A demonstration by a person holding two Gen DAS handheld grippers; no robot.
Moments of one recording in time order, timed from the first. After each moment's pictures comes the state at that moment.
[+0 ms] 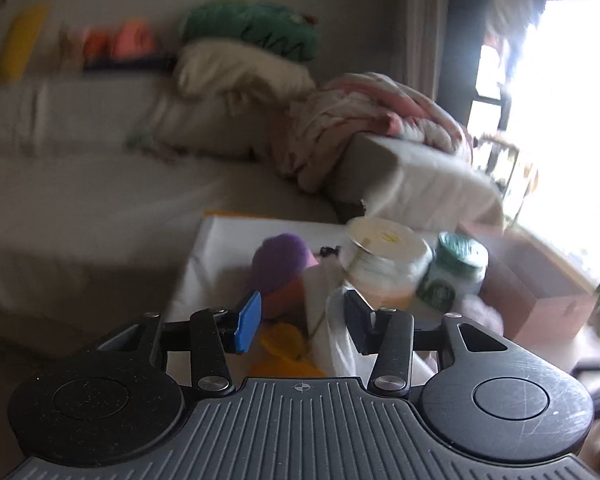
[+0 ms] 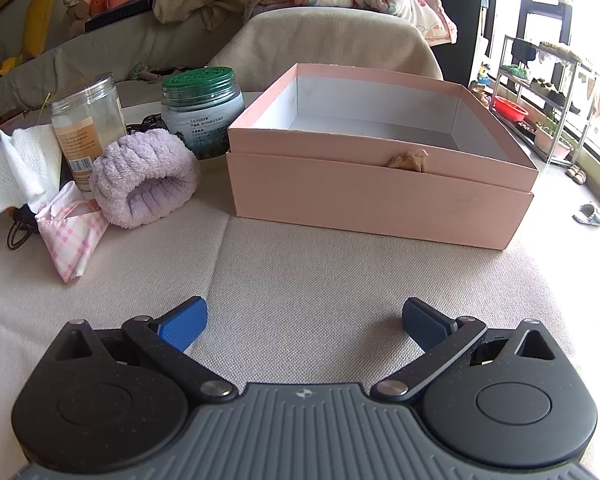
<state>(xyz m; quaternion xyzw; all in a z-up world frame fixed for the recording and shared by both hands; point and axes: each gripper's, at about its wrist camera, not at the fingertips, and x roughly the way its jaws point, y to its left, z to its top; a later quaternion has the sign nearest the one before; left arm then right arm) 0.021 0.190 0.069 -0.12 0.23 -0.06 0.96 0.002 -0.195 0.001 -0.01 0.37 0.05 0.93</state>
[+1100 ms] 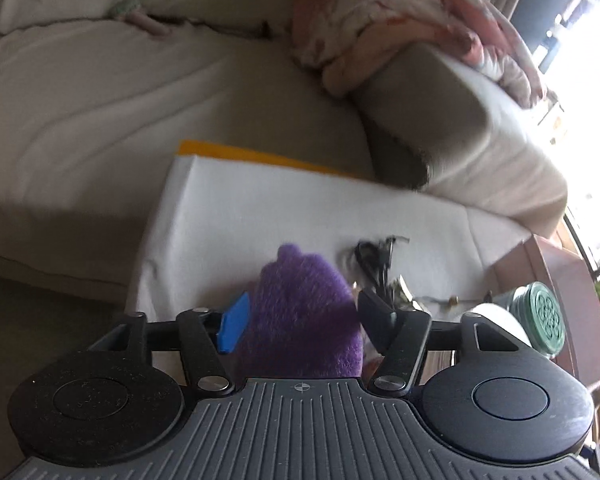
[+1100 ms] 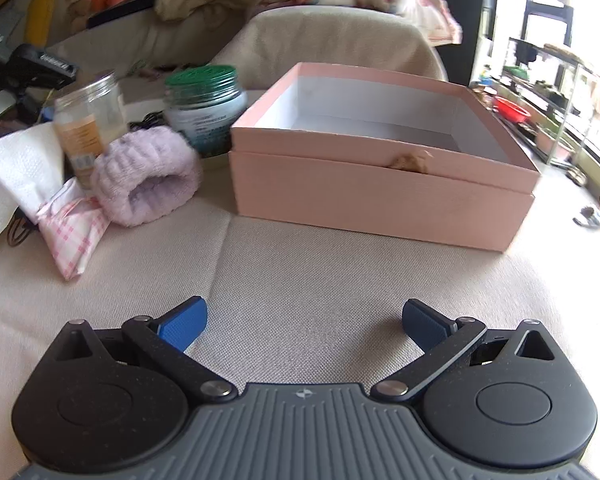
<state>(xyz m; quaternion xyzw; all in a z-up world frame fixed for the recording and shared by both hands) 0.204 0.201 0.054 -0.15 0.45 -0.07 0.88 0.004 -0.190 0.004 -0.02 0.38 0.06 0.92</state>
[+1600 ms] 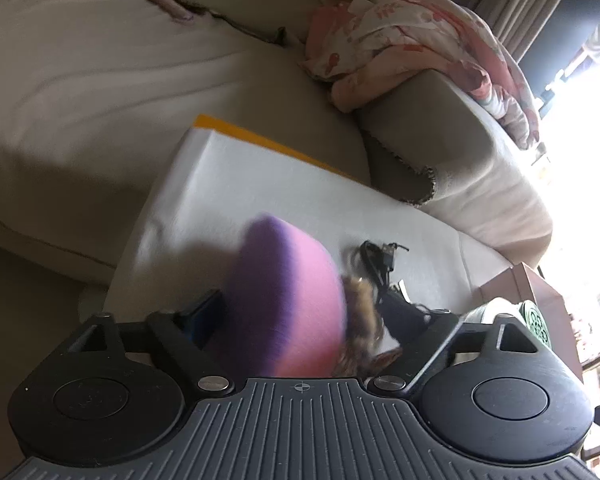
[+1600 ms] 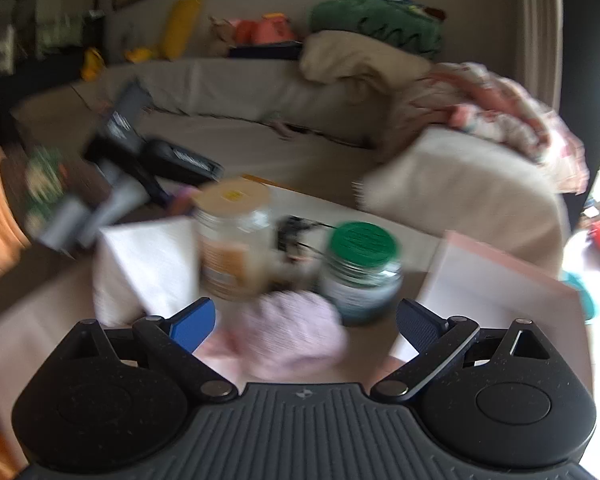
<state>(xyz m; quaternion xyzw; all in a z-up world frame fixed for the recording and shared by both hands) 0.189 0.224 0.025 -0.24 0.41 -0.08 0.88 0.037 -0.123 0.093 -0.09 0.28 0.25 0.92</state>
